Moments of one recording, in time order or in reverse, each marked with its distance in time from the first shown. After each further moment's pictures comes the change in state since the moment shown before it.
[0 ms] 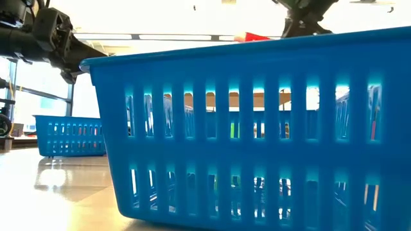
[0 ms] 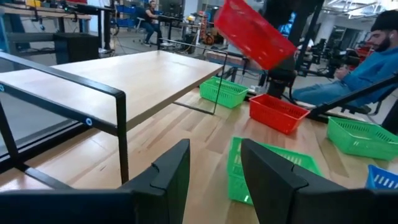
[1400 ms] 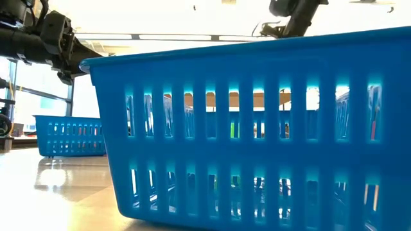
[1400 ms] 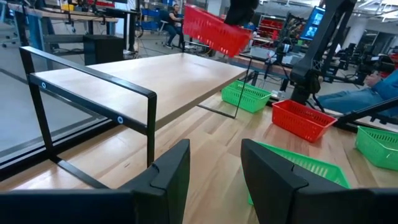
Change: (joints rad) left arm 0.000 0.000 0.000 -0.008 -0.101 -0.009; right arm -0.619 0.296 0.367 -0.282 -0.443 -0.355
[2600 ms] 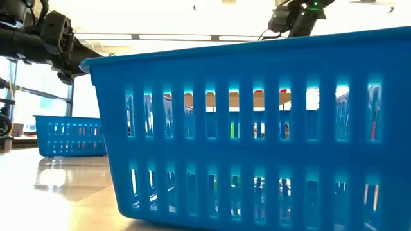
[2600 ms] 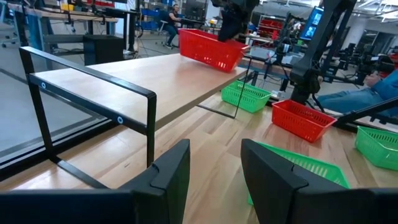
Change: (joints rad) left arm 0.000 0.000 0.000 0.000 0.000 0.000; right arm -0.041 0.026 -0.105 0.085 -0.023 -0.019
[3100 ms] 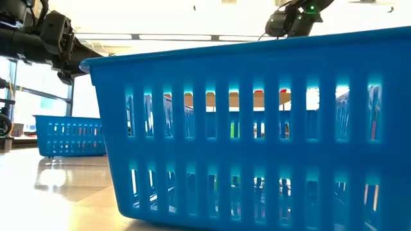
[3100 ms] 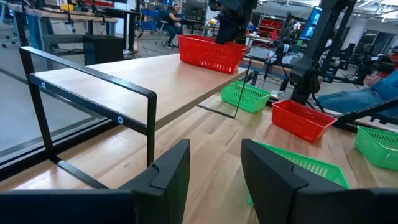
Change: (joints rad) left arm 0.000 0.000 0.000 0.000 0.000 0.000; right arm 0.001 0.032 0.000 0.005 0.013 0.024
